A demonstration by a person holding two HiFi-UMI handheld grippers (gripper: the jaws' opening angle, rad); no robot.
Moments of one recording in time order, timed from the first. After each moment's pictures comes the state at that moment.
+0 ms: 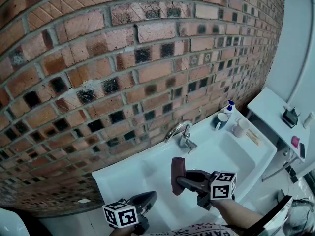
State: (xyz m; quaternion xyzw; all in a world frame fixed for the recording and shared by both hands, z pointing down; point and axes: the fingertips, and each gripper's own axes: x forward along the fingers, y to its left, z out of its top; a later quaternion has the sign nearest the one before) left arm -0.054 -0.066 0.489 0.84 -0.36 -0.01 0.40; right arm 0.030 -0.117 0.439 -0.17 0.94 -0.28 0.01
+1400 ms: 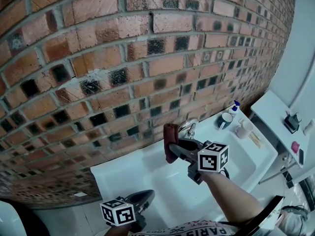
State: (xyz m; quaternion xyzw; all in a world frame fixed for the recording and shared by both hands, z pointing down) left arm -0.073 -0.070 0.507 0.83 -0.37 -0.01 0.41; right arm -0.018 -0.231 0.408 -0.23 0.95 -0.22 -0.03
